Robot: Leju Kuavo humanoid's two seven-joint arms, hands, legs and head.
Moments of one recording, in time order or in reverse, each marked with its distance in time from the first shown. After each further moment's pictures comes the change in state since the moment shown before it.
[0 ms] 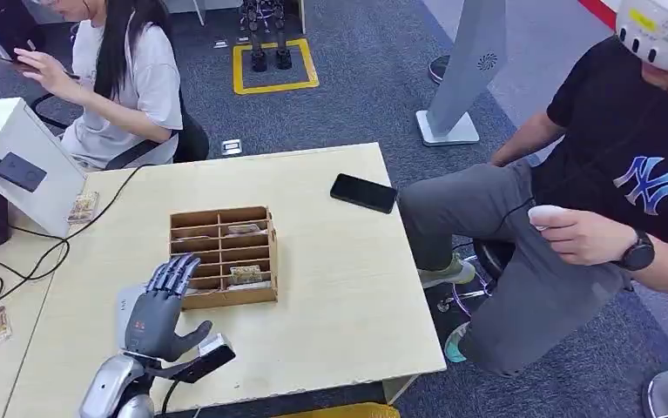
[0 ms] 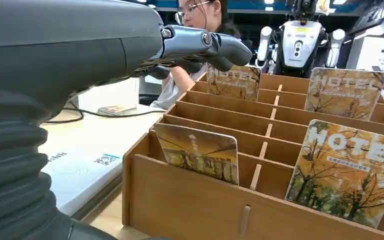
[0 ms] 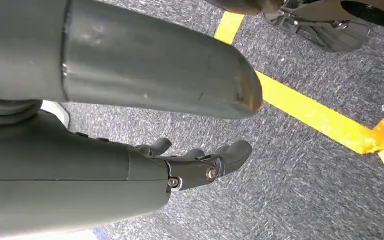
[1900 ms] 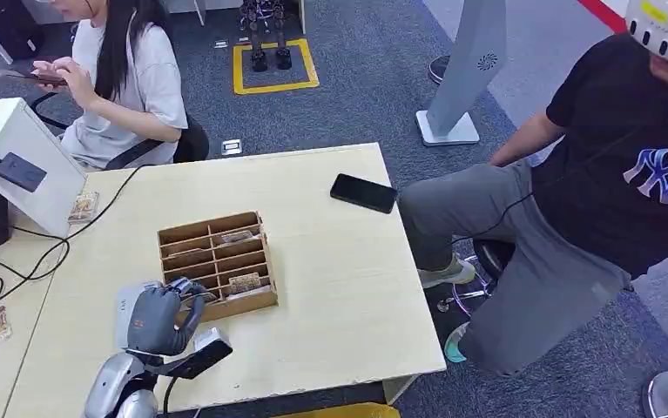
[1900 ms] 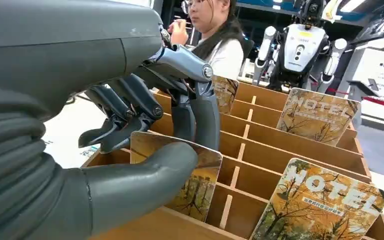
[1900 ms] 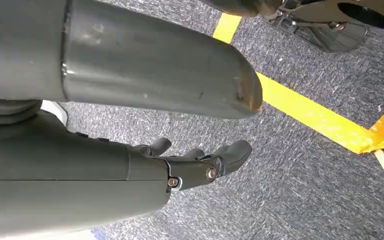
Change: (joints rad) left arm -0.014 -0.021 0.007 0.026 0.123 0.009 -0.068; right arm 0.000 0.001 0.000 0.000 0.004 -0.002 -0.005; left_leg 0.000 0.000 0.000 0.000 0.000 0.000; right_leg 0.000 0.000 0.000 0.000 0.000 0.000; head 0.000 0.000
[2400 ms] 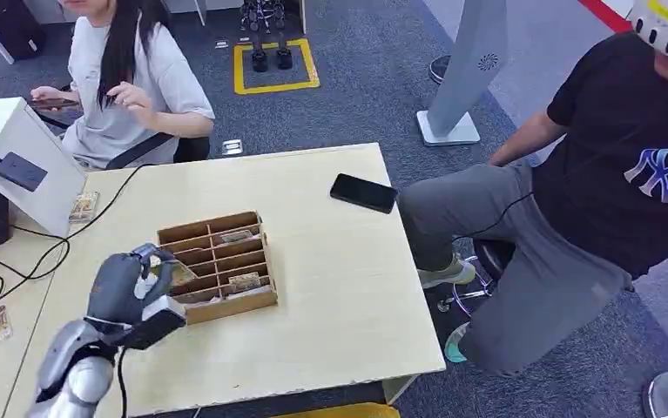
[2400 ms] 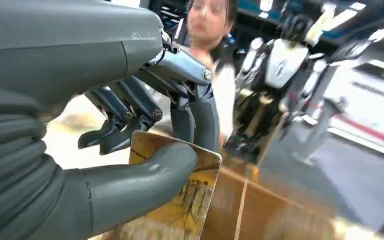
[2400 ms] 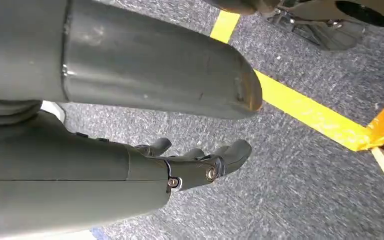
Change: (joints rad) left arm -0.129 0.156 0.056 -0.183 0.252 -0.279 -0.055; right arm 0.000 0.000 -0.001 0.000 0.000 -0.006 -0.015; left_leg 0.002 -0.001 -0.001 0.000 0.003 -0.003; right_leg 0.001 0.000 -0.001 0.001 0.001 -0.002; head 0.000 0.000
